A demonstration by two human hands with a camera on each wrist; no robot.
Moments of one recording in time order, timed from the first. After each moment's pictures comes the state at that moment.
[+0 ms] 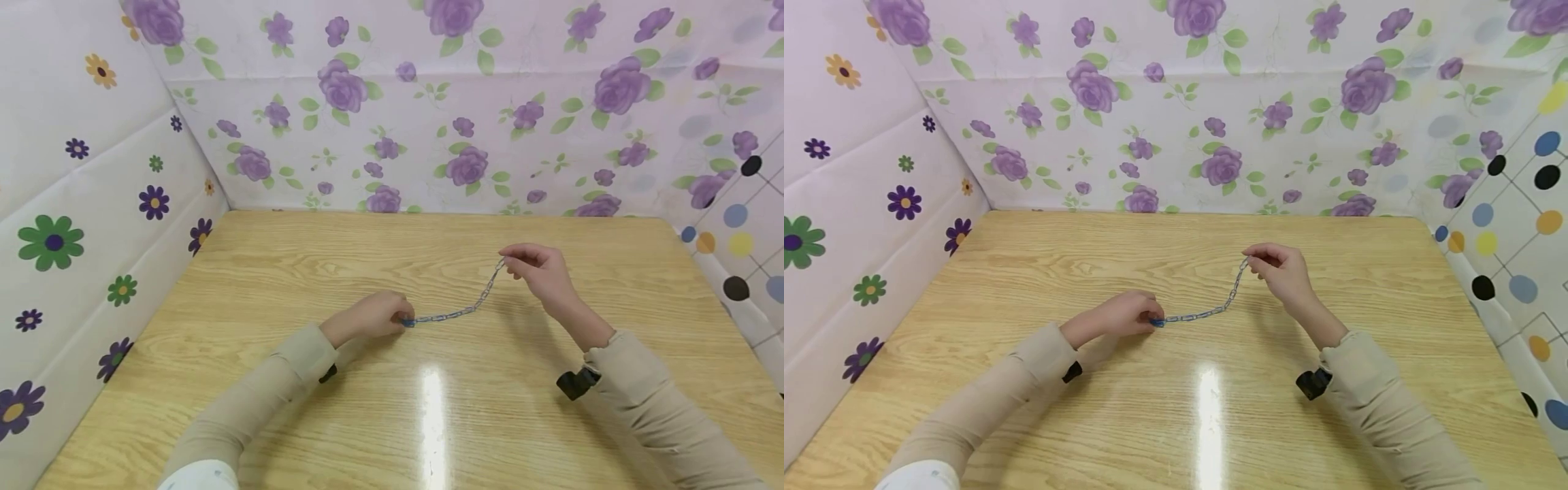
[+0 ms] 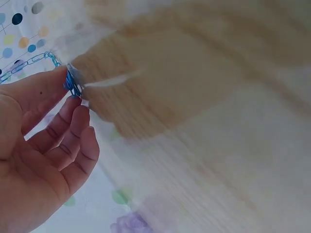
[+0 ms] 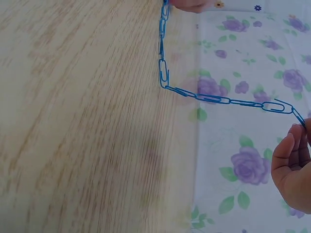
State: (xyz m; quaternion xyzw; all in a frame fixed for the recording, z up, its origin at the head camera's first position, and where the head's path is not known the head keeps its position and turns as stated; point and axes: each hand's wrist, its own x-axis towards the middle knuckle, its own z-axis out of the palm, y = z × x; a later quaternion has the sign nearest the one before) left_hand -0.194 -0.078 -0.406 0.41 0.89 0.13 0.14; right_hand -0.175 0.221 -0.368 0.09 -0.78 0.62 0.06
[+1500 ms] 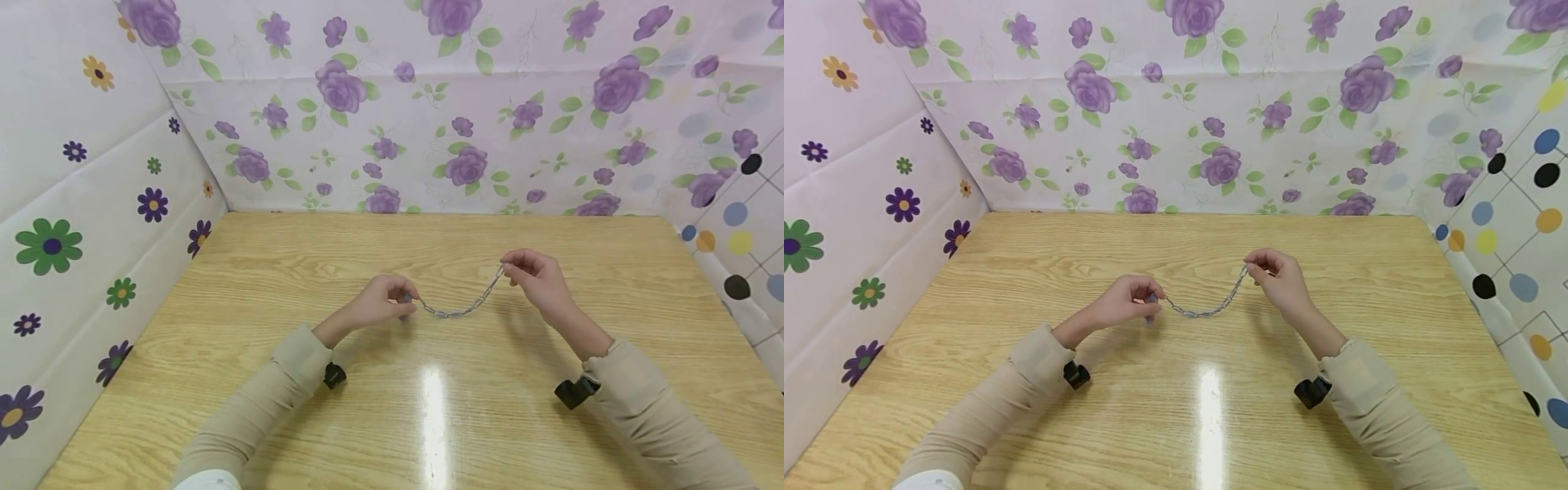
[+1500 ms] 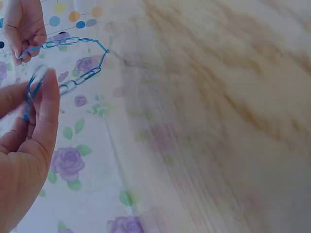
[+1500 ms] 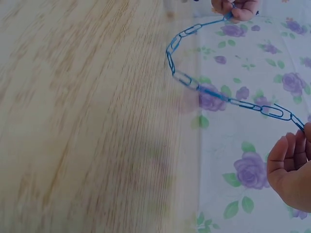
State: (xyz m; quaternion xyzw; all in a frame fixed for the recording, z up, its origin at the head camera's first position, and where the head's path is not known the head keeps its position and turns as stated) left_hand -0.194 -0.079 -0.393 0.33 0.76 0.52 0.18; right_hand -0.165 0.215 -0.372 0.09 -0.77 0.63 0.05
